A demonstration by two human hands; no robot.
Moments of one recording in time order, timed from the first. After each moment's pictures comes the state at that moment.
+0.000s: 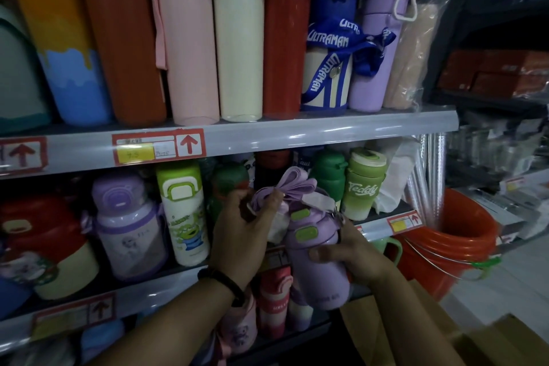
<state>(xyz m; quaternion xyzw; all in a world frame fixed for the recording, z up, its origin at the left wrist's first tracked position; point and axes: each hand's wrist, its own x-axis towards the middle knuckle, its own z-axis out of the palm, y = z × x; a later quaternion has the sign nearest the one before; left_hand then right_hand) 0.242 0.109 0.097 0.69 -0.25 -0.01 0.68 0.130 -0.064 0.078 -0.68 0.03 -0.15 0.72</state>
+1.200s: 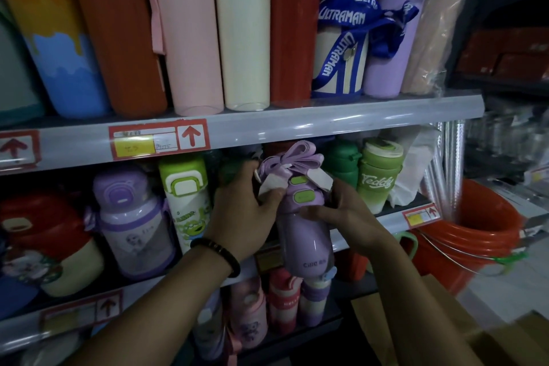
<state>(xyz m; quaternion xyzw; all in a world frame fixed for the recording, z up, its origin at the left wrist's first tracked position) 0.279 0.111 0.110 0.78 -0.37 0.08 0.50 0.173 -0.072 0.093 -0.73 0.02 -0.23 0.65</state>
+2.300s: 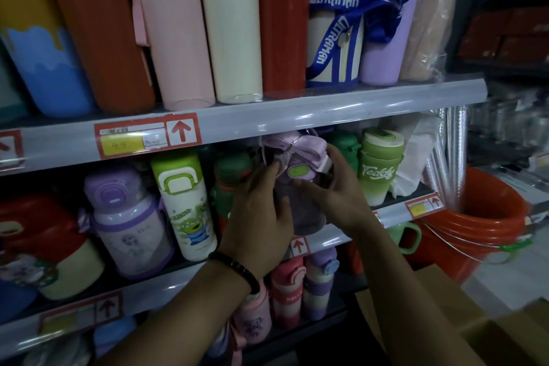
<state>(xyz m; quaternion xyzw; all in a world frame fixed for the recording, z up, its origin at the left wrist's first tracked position) 0.261 0.094 0.089 0.78 -0.42 0.11 0.45 0.202 -0.078 0.084 -0.74 0.05 -0.37 0.56</state>
